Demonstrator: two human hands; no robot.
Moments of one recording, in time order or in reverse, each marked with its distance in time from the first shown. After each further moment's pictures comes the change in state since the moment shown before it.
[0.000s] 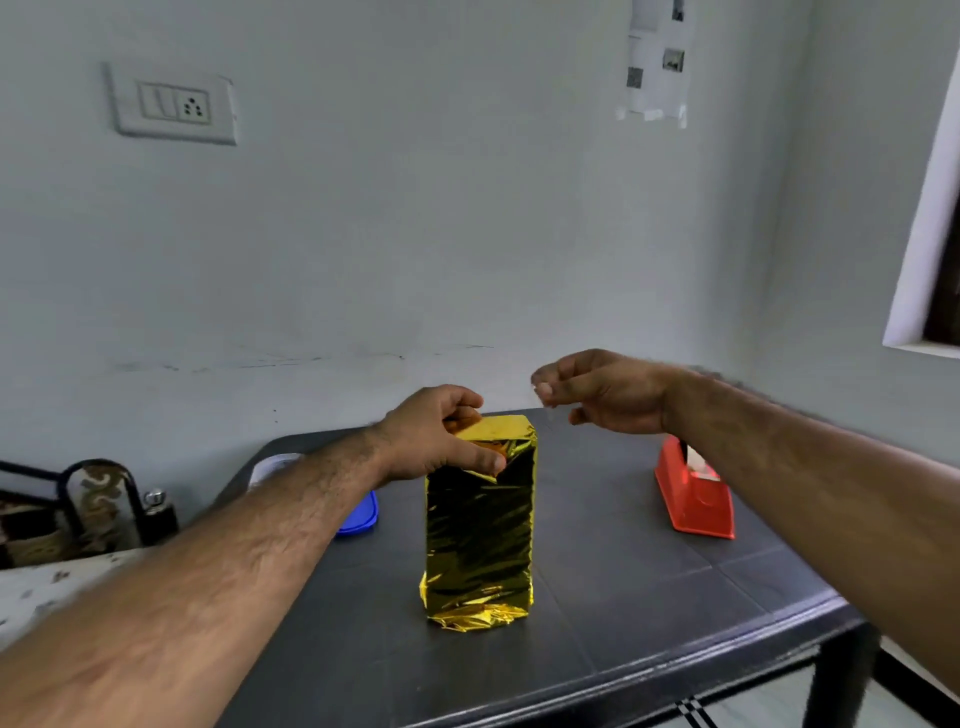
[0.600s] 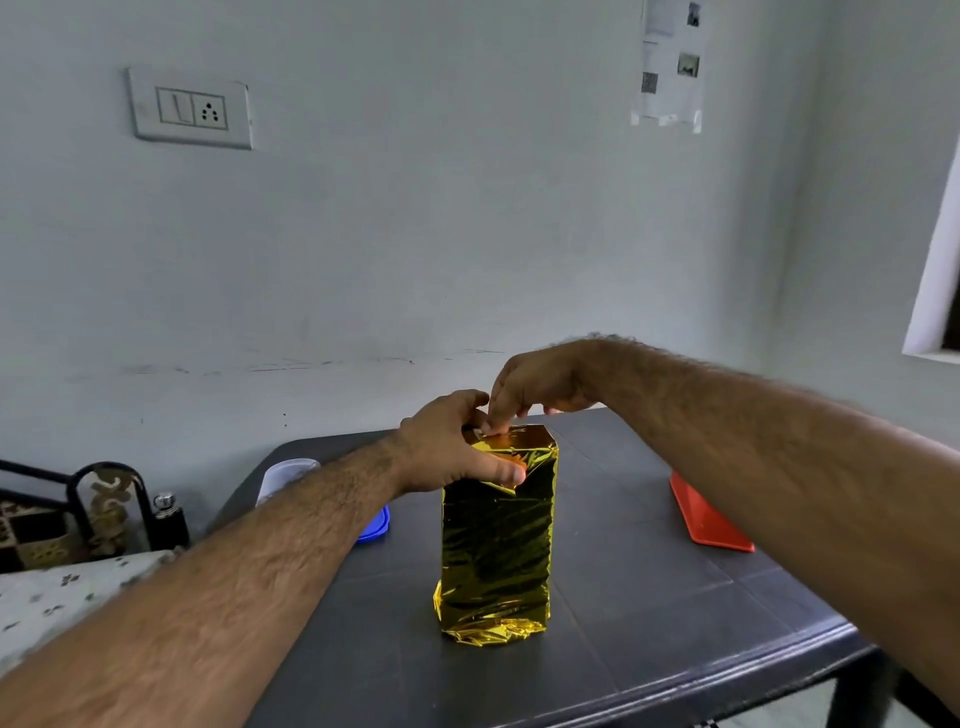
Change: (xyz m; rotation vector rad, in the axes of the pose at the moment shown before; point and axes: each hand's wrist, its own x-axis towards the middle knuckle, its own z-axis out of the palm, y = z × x) left_hand 0.001 -0.006 -0.007 0.128 0.024 0.027; right_hand 0.077 -0.059 0.062 -0.603 -0.062 0.331
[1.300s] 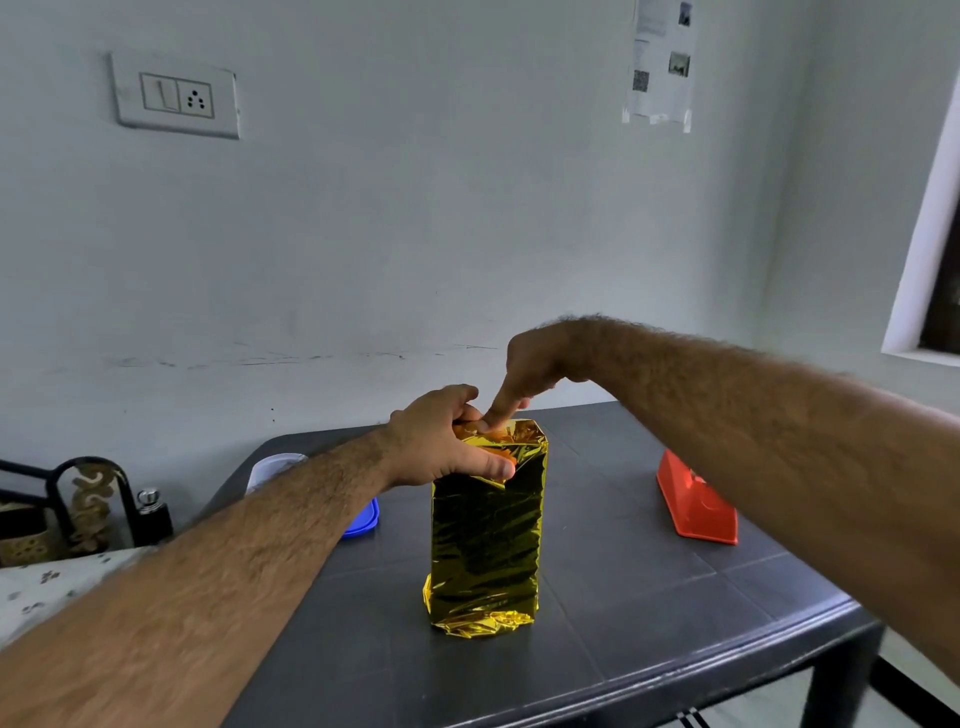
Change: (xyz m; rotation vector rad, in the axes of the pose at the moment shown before) left_hand 0.000 0.001 0.001 0.081 0.012 0.013; right_hand -0.019 -0.016 -0.013 -0.495 0.134 0.121
